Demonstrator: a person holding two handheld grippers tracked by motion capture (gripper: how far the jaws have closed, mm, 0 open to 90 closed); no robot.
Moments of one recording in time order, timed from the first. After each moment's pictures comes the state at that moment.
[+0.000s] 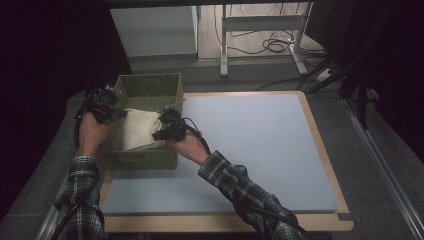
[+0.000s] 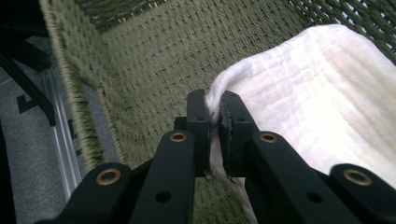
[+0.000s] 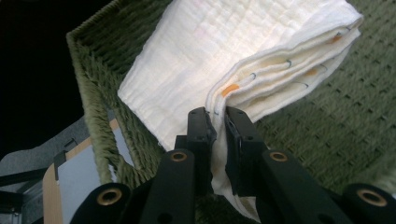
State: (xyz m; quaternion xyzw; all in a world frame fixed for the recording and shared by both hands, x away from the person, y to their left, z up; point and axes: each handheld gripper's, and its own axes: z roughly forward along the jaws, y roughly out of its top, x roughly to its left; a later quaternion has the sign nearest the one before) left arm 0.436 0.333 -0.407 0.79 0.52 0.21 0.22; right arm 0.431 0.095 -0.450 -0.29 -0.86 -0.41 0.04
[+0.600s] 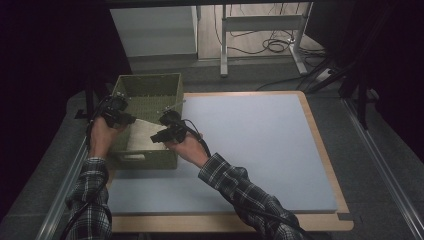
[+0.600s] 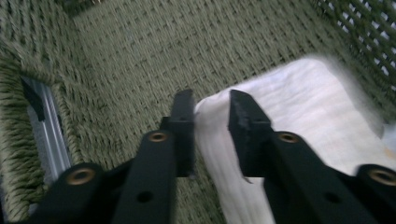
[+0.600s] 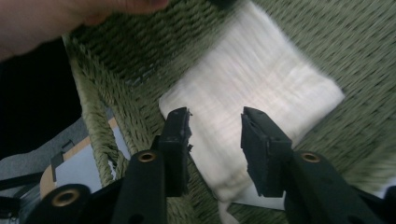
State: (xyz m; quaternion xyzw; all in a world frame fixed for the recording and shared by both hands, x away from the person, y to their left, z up) left arm 0.450 0.321 -0.439 0.80 0.53 0.20 0.21; right arm 0.427 0.093 -0.449 -0.29 -0.86 -0.42 0.03
